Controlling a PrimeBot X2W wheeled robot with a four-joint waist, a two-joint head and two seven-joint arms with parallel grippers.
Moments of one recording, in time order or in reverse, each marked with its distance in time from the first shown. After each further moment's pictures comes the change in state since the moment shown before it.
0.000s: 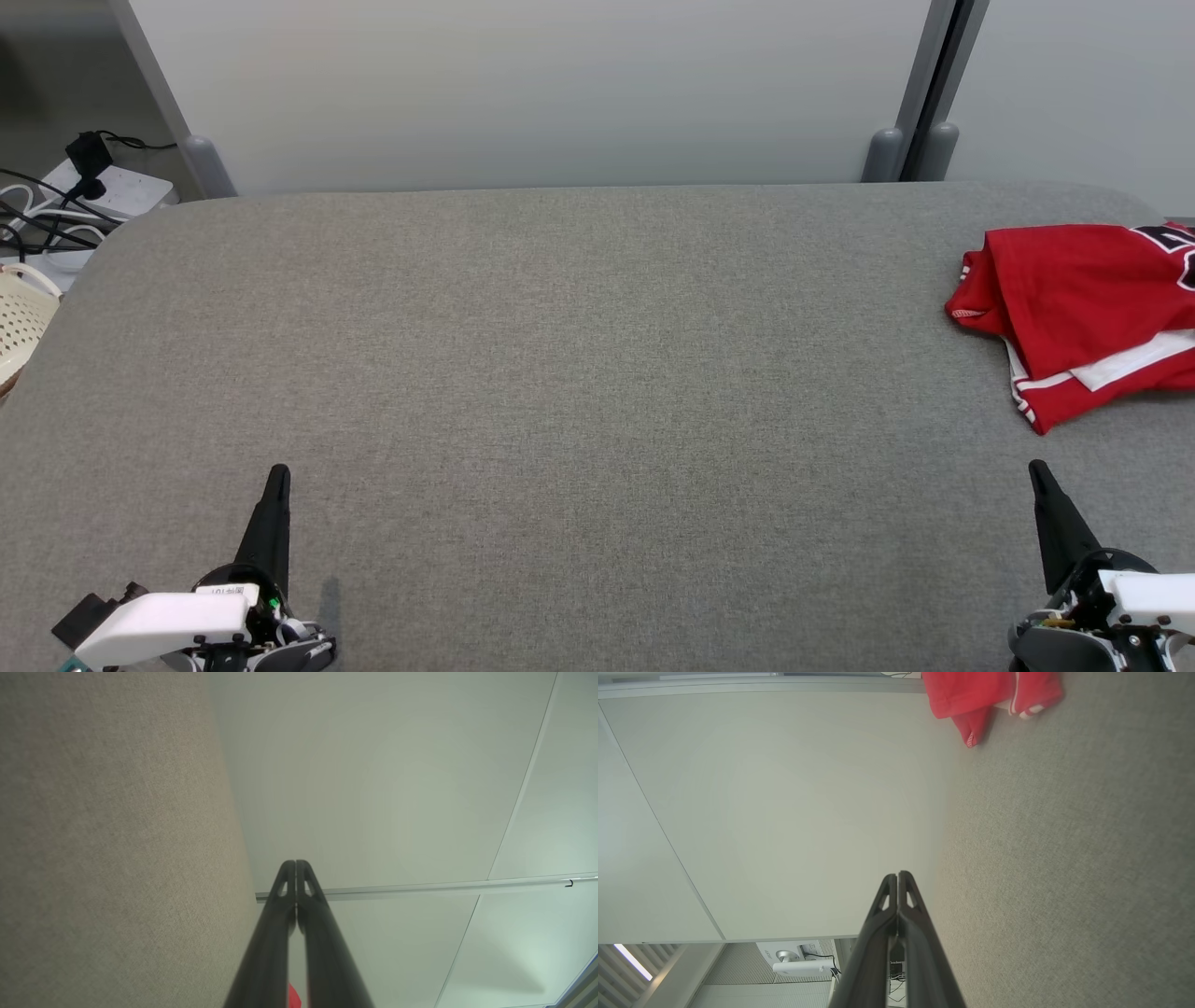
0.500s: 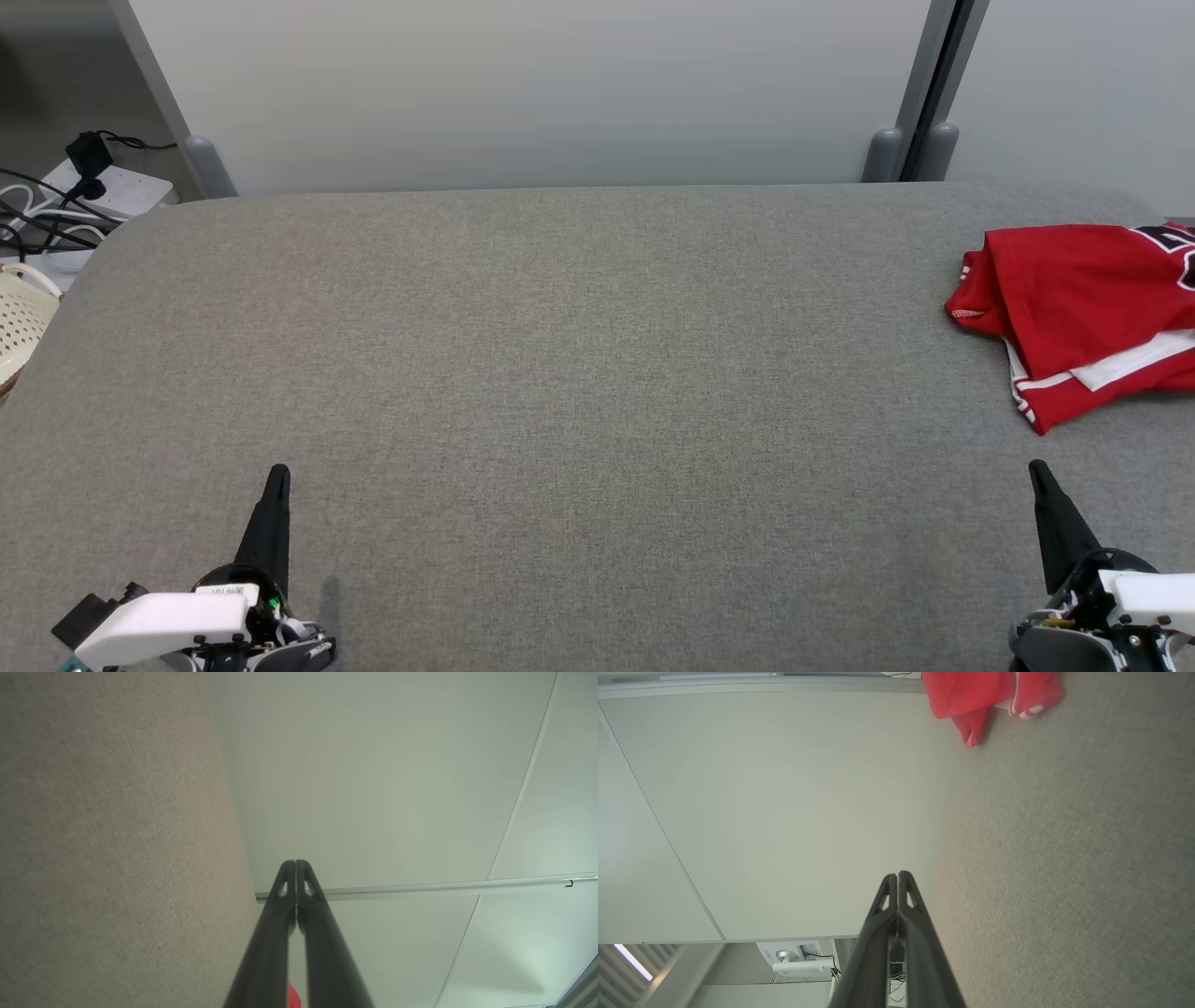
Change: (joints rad) left arm 0.000 0.000 0.000 0.000 0.000 0.000 0.000; right arm 0.000 0.000 0.000 0.000 0.000 0.000 0.000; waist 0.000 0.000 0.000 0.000
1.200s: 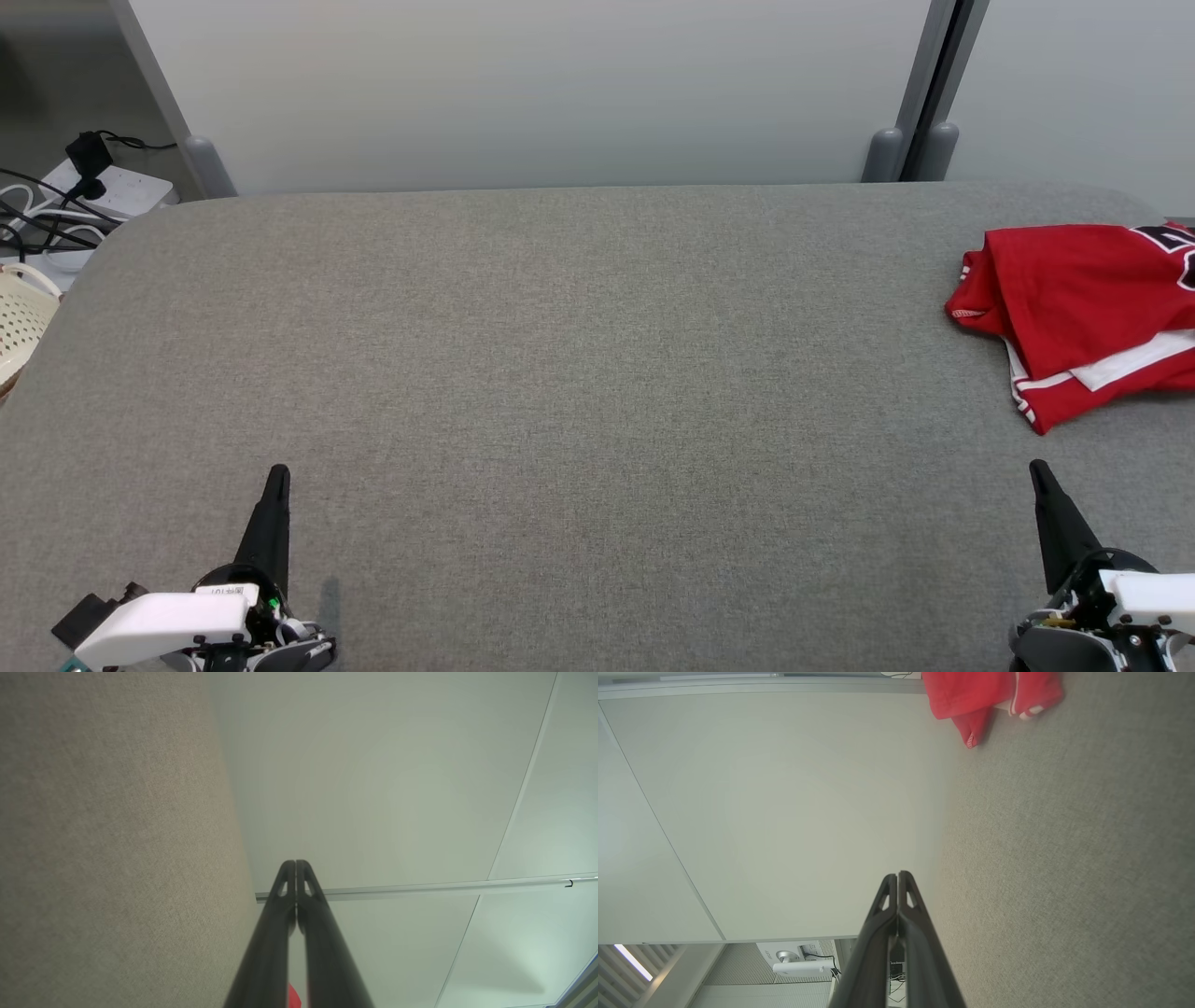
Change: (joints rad) left arm 0.000 0.000 0.000 0.000 0.000 0.000 0.000; right arm 0.000 0.000 -0.001 0.000 0.000 0.000 0.000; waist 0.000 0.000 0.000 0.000
